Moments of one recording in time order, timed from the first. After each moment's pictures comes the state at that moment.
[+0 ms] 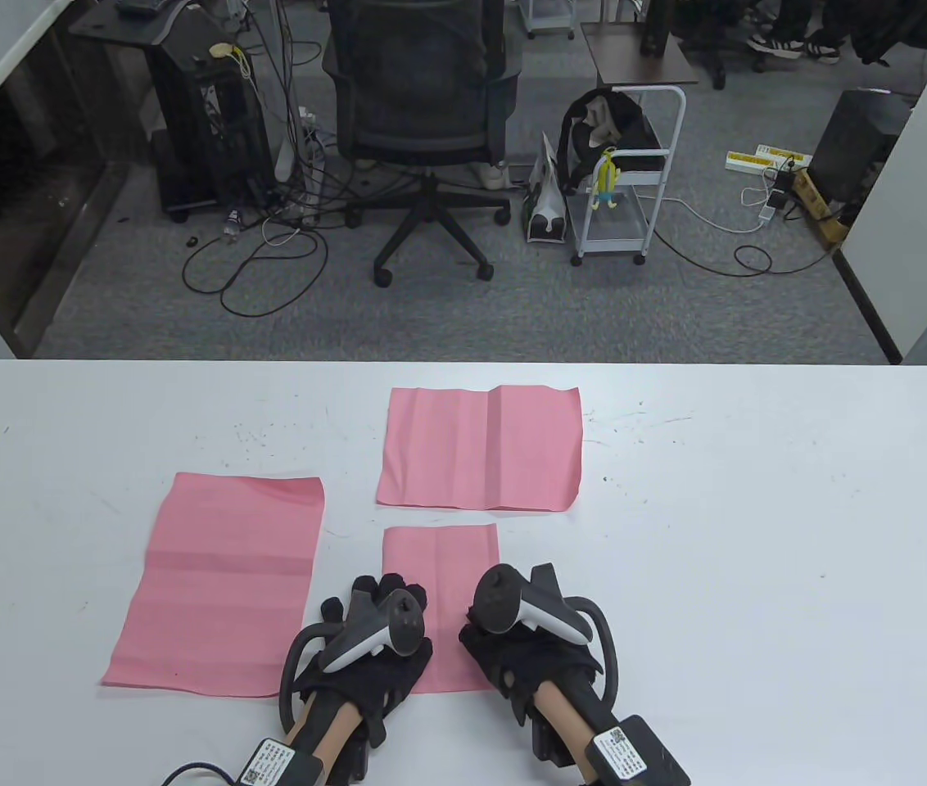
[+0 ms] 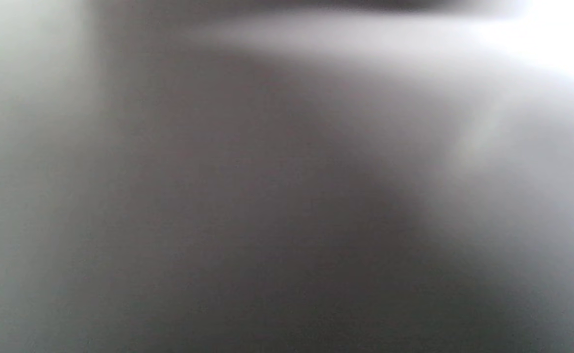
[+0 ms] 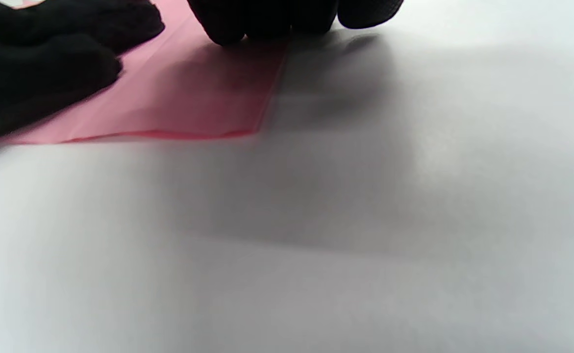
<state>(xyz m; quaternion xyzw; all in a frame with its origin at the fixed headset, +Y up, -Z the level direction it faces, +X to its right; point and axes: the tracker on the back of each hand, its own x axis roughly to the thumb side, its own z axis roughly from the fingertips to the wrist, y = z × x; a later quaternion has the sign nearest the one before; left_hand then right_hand) -0.136 -0.813 -0.328 -0.30 -0.06 0.00 0.95 0.054 -0.768 -0.326 0.12 0.28 0.95 0.08</state>
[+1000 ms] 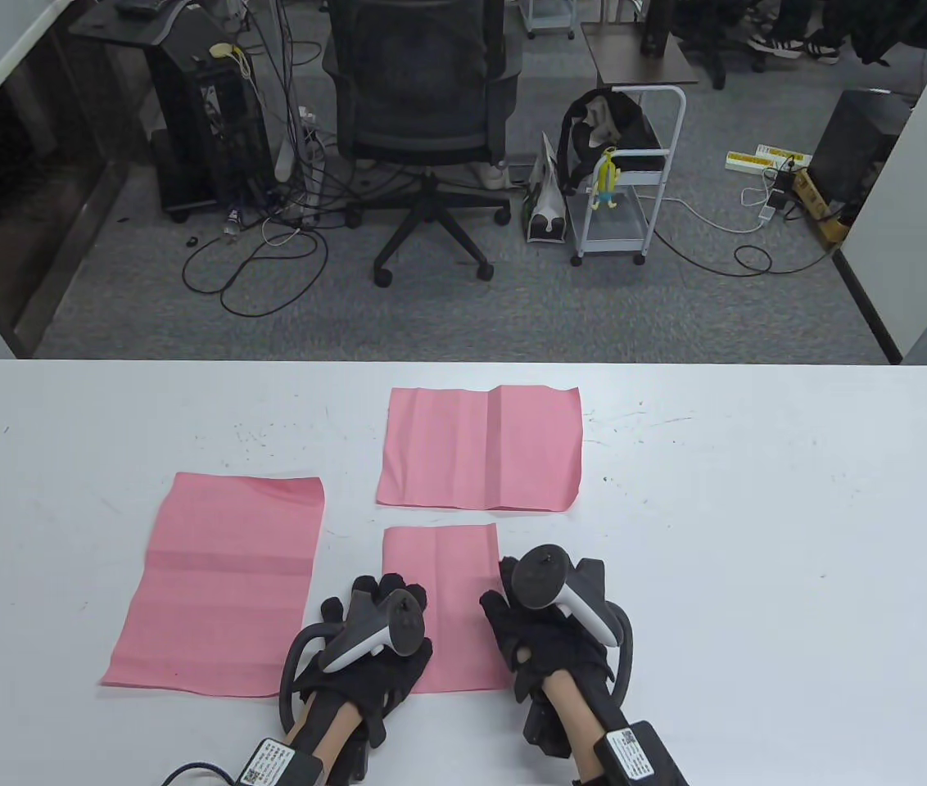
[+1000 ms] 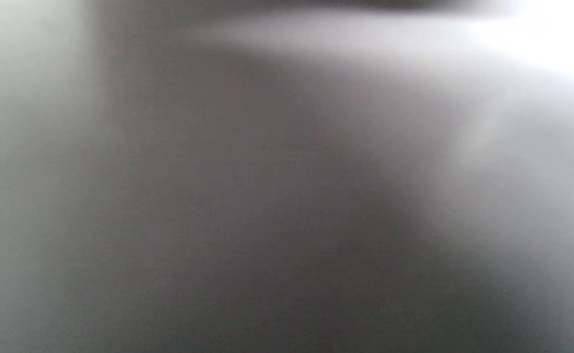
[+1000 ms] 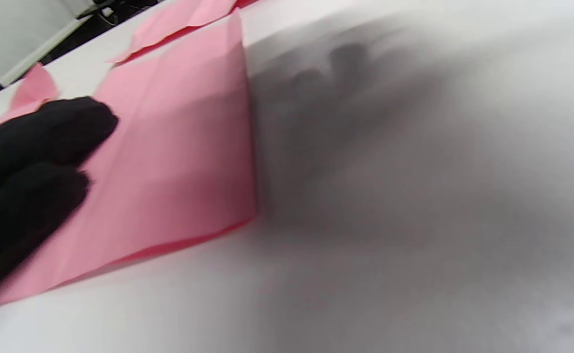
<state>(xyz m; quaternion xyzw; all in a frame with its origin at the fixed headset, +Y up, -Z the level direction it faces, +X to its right) -0.136 -0.813 -0.328 -0.30 -0.06 0.00 0.95 0.086 -0.766 -0.351 -0.02 0.26 0.94 0.20</state>
